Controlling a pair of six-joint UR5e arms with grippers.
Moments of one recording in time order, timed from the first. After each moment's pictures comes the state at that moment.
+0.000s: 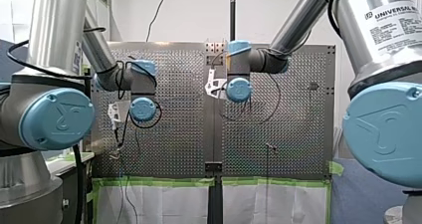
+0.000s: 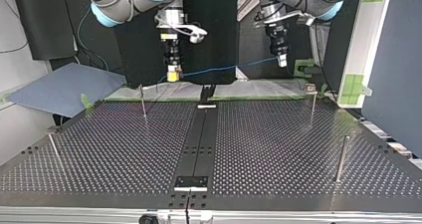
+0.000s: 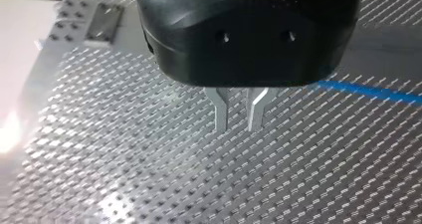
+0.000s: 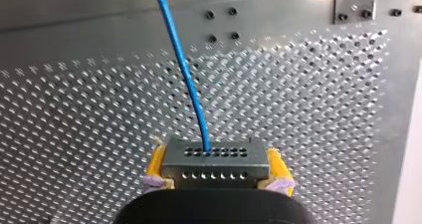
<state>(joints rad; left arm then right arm) -0.39 -1.68 -2.36 -2.22 -2.22 -1.70 2.37 -1.23 1.83 -0.65 1.95 1.68</state>
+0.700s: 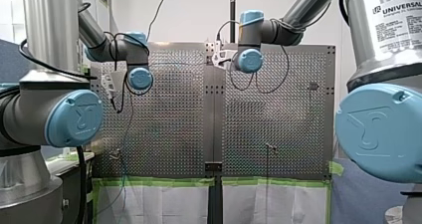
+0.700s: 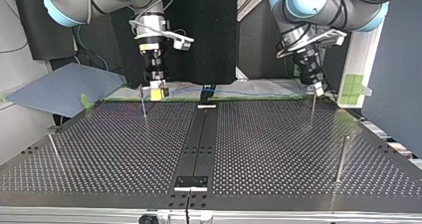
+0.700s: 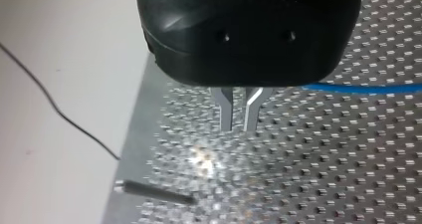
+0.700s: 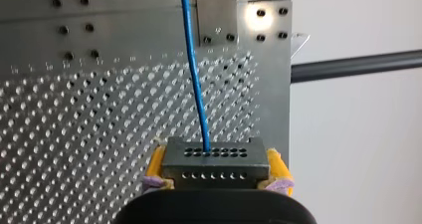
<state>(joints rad) -0.21 -1.49 -2.19 -2.38 -2.20 -1.74 2.29 -1.37 1.75 -0.58 1.78 1.61</state>
